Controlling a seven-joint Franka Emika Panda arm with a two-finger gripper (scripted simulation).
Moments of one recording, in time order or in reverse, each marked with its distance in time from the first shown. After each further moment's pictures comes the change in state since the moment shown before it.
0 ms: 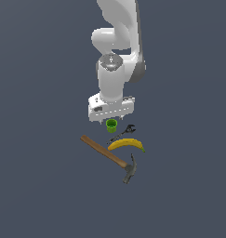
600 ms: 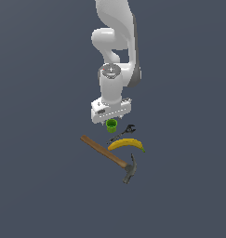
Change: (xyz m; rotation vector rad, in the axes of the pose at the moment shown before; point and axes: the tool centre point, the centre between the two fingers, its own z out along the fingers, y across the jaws) arm -0.034 -0.010 0.052 0.002 0.017 -0.117
